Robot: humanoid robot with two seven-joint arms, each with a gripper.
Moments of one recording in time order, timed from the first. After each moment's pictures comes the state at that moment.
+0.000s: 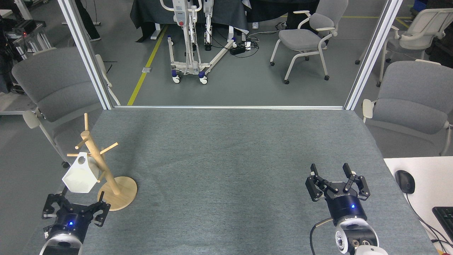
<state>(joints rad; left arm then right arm) -0.10 0.24 0.17 -1.36 -1.80 -0.06 -0.07 -0.16 0.00 -0.15 -1.40 1.51 -0.18 -0.03</state>
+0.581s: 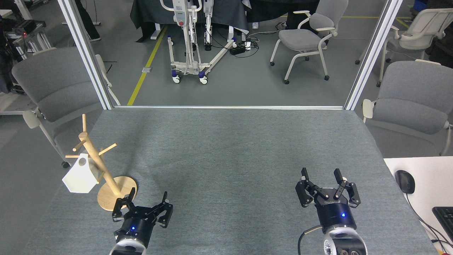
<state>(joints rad) -0.11 -0.10 0.12 -1.37 -1.79 -0.14 0.06 -0.10 0.10 -0.16 -1.49 1.54 -0.18 -0.03</state>
